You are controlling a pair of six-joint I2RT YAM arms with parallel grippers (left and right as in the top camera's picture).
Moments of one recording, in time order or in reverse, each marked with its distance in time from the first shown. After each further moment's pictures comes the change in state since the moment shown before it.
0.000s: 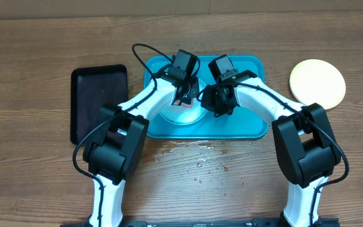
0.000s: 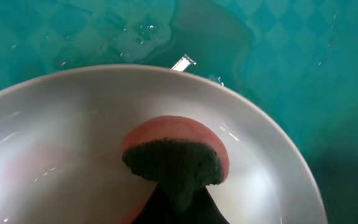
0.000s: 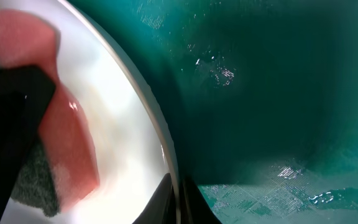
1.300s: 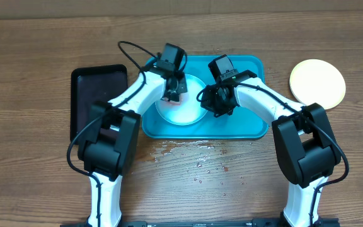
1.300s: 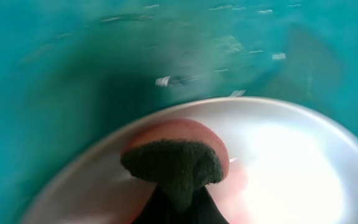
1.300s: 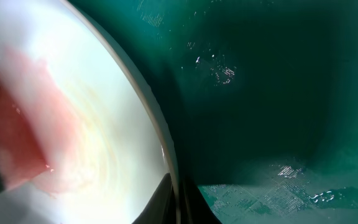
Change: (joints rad) left arm 0.072 0.013 0.043 -0.101 -0.027 -0.014; right arm 0.000 0.000 0.000 -0.004 0.000 -0.003
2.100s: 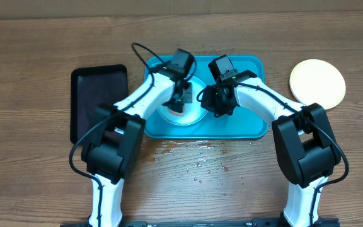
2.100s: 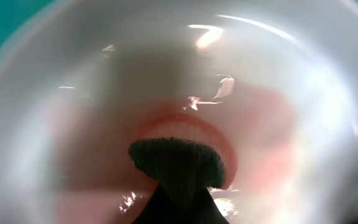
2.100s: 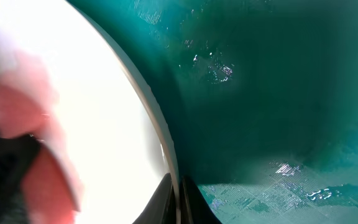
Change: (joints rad) left arm -0.027 -0.010 0.020 -0.209 -0.011 0.061; right arm 0.000 0.000 0.000 -0.002 0.000 0.000
